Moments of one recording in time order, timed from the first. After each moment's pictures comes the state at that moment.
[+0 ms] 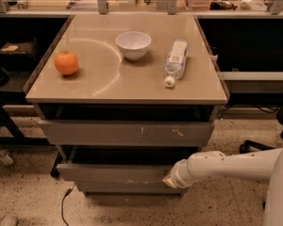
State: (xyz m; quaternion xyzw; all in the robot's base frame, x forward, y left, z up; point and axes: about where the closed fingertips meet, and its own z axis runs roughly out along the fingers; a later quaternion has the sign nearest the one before) arm 0.498 -0.114 0.410 -0.47 0.85 0.12 0.20
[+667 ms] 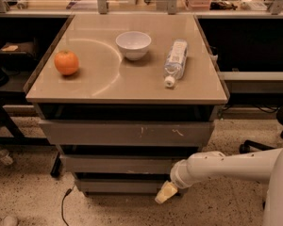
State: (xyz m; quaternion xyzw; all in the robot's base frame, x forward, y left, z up) arm 0.498 -0.113 0.410 -0.47 0.85 0.12 0.20
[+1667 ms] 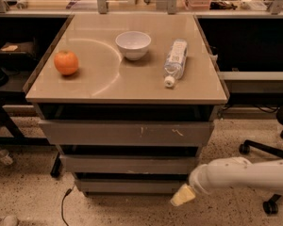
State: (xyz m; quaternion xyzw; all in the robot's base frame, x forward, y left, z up) arm 0.468 -0.174 0.440 -0.39 0.90 0.08 0.19
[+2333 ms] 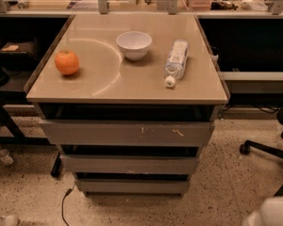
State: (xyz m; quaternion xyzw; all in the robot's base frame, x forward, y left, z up) arm 0.285 -0.311 0.501 -0.16 0.99 0.01 0.04
